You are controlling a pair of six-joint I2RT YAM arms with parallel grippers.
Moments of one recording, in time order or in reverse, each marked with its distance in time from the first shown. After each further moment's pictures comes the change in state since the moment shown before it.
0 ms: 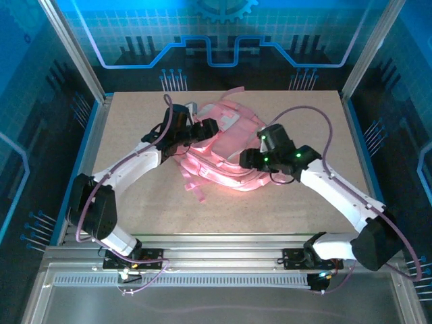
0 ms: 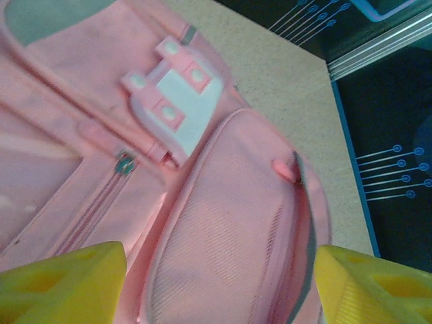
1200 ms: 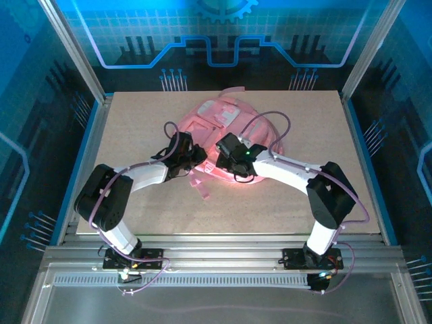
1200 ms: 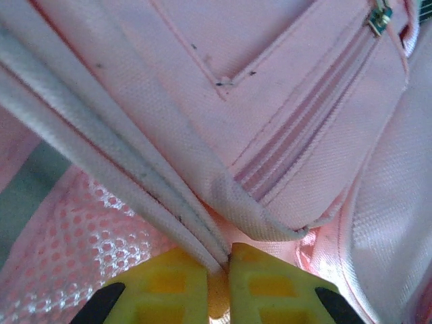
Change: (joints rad) left arm -0.026 0.096 -0.309 0.278 -0.076 -0.207; right arm 0.163 0.441 0.164 0.102 0.325 0.372
